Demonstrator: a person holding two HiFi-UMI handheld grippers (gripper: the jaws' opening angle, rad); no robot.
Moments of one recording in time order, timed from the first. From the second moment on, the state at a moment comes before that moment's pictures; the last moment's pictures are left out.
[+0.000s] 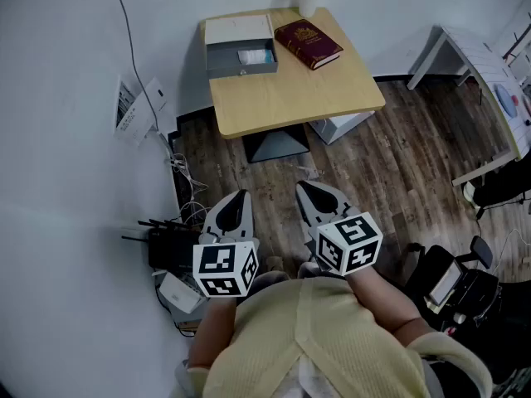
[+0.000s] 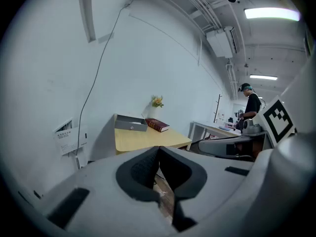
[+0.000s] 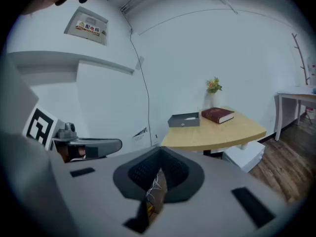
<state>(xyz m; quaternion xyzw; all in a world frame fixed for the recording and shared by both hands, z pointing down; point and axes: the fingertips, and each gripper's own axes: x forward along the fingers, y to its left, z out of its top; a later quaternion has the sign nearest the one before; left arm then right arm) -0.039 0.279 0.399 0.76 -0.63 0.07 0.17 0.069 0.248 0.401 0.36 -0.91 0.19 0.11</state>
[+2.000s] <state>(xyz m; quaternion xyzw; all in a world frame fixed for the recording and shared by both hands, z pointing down) -0.052 0.075 0.423 0.75 -0.62 0.10 0.20 0.016 0.053 0.422 0.29 -0.92 0.21 0.14</state>
